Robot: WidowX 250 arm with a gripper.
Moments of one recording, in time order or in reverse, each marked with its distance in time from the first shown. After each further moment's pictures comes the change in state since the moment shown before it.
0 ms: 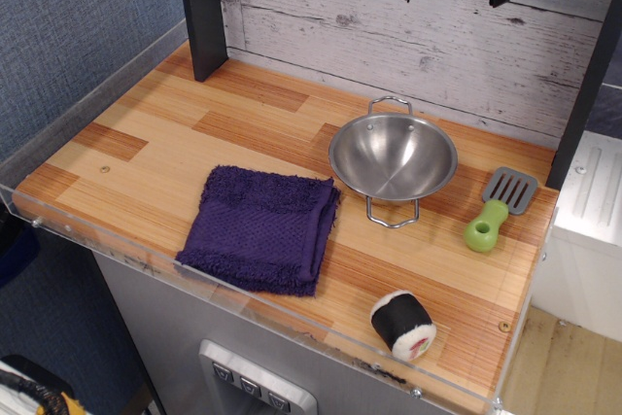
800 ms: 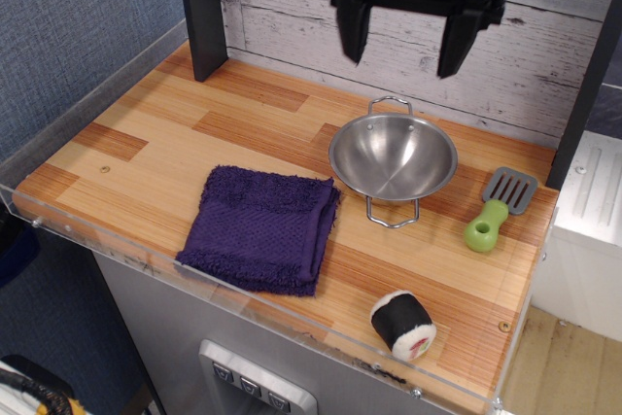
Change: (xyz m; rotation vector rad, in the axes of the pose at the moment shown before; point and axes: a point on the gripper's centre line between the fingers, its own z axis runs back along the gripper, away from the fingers) arm -0.048 0.024 -0.014 0.095 0.080 0.003
